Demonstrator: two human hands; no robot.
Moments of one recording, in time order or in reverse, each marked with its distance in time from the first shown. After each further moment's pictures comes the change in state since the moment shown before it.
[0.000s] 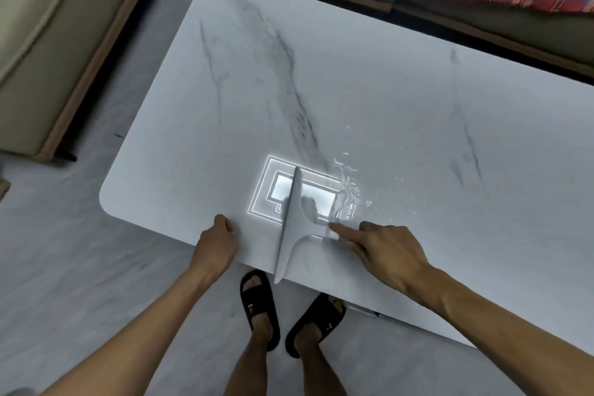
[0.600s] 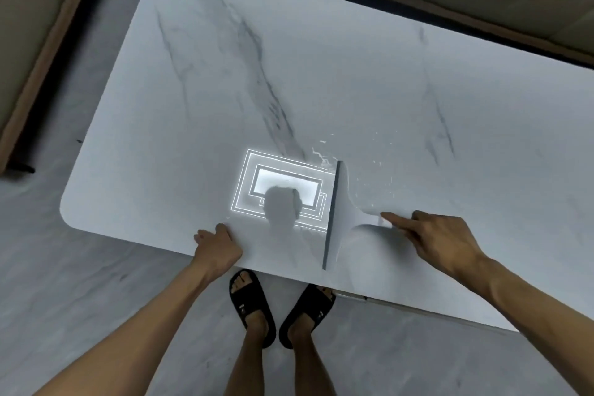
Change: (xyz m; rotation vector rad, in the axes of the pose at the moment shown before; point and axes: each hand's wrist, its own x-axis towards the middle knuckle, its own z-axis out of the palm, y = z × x) left_hand 0.023 0.000 0.036 0.226 -0.298 -0.086; right_hand -0.060 0.086 0.013 -0.172 0.072 0.208
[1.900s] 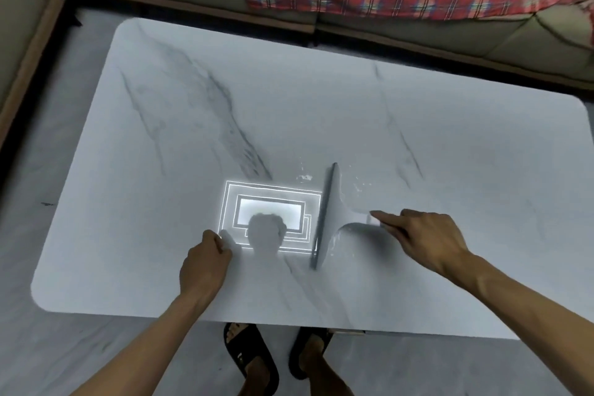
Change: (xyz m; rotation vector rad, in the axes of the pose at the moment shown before) left_hand -0.001 0.051 -0.052 -0.105 0.350 0.272; right_hand 0.028 0.009 -0.049 0.049 0.021 0.184
